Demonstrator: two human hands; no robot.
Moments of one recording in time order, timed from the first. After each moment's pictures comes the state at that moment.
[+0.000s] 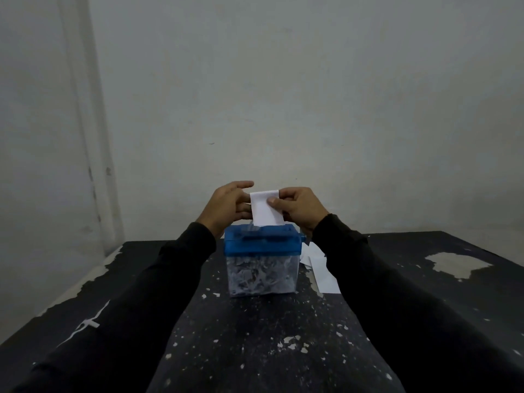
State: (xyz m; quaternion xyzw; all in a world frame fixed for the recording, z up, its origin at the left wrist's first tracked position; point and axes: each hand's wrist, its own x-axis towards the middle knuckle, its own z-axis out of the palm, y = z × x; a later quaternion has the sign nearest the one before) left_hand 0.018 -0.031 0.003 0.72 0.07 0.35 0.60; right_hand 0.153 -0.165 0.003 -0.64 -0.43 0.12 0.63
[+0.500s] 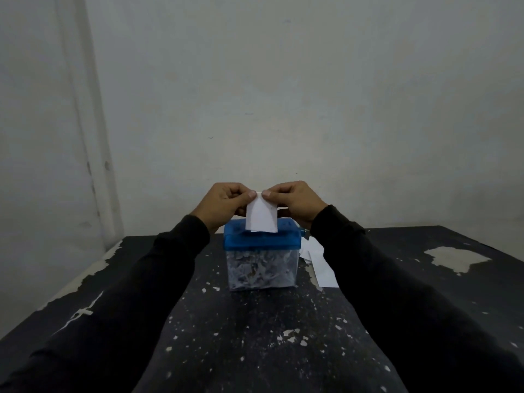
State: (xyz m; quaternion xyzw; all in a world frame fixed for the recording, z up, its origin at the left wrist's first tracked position) left_hand 0.014 -0.016 -0.002 0.79 0.04 0.33 0.51; right_hand 0.148 -0.168 0.008 -0.60 -0.46 0.19 0.62
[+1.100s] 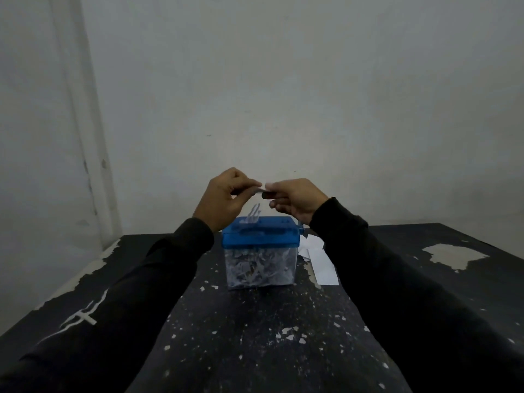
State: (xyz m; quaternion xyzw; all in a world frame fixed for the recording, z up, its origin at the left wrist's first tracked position) left_hand 0.015 -0.017 -0.005 0.85 -0.07 0.50 0.15; right_hand 0.140 -0.172 0.019 -0.59 -0.36 0.26 0.67
